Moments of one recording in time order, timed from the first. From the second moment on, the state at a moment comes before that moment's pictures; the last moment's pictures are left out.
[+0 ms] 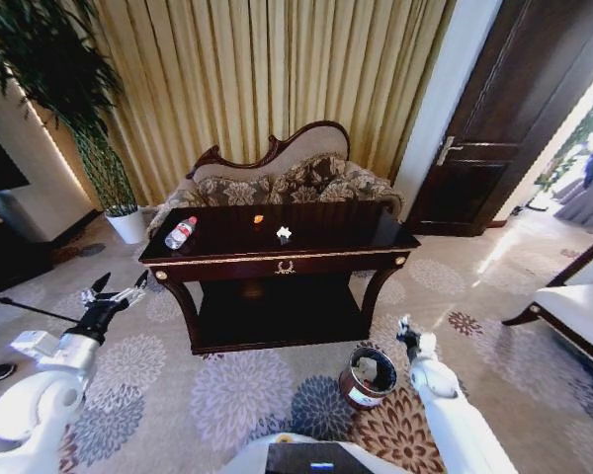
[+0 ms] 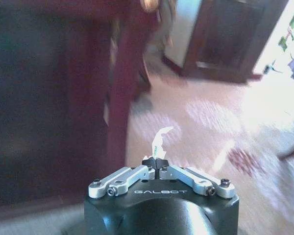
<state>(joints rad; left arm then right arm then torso) 1.61 -1.06 -1.03 -2.09 -0.77 0.11 0.14 -1.27 1.24 0.68 1.33 0.20 -0.22 0.12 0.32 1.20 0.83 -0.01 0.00</state>
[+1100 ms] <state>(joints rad) 1.61 -1.07 -1.03 -2.11 -0.77 0.12 0.14 -1.22 1.32 0.66 1.19 0.10 -0.12 0.12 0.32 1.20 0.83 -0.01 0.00</state>
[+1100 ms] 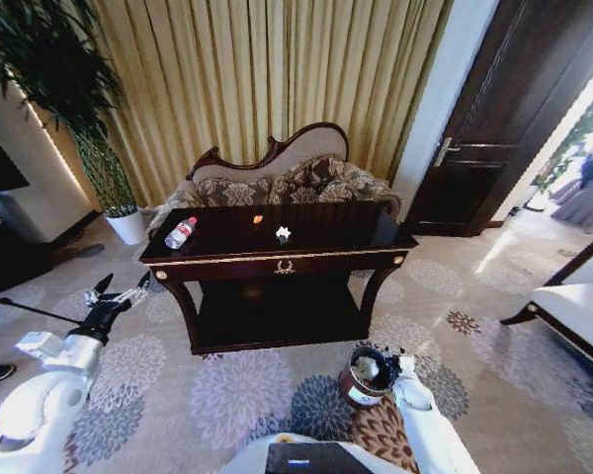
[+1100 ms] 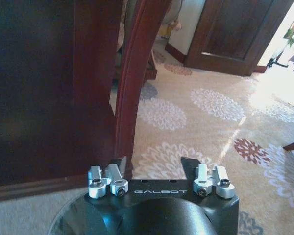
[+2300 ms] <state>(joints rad) 1.60 -1.07 -1.02 -2.12 -0.76 0.12 0.13 -1.30 1.14 0.60 2.12 0.56 -0.22 0.12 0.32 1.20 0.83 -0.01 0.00</state>
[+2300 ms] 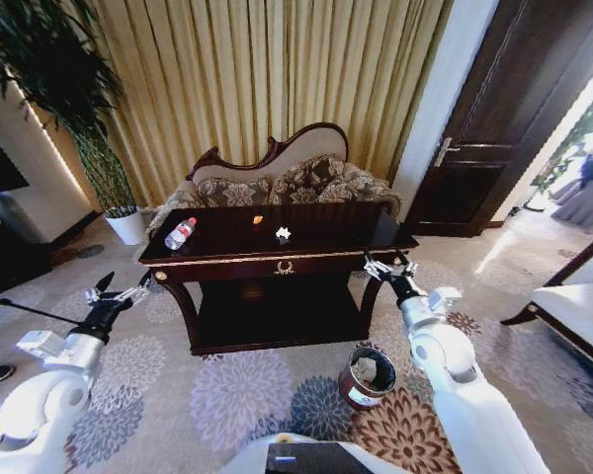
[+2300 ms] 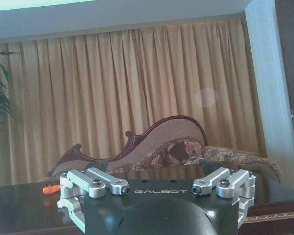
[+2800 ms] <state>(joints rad) 1.61 -1.08 -1.02 -2.13 -0.76 0.12 0.13 -1.29 1.14 0.59 2.11 0.56 -0.22 0.12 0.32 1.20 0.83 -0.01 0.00</state>
